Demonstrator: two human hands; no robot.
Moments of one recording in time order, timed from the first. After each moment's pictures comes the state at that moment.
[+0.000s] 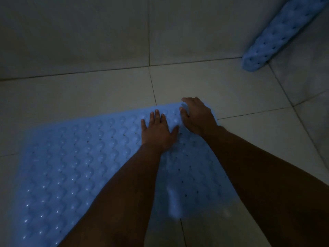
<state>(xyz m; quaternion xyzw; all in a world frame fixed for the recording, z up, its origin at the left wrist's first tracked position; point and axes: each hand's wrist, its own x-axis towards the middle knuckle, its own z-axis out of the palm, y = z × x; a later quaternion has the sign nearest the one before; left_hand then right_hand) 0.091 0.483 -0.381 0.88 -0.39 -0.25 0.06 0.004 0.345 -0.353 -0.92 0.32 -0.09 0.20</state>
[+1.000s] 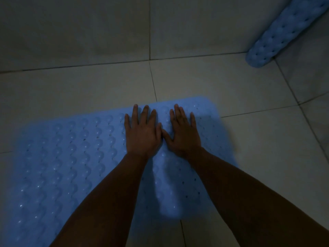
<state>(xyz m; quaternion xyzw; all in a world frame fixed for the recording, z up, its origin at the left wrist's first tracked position) 0.102 0.532 -0.390 0.91 -0.40 -0.04 0.10 -0.007 0.403 -0.419 -0.96 0.26 0.02 0.08</state>
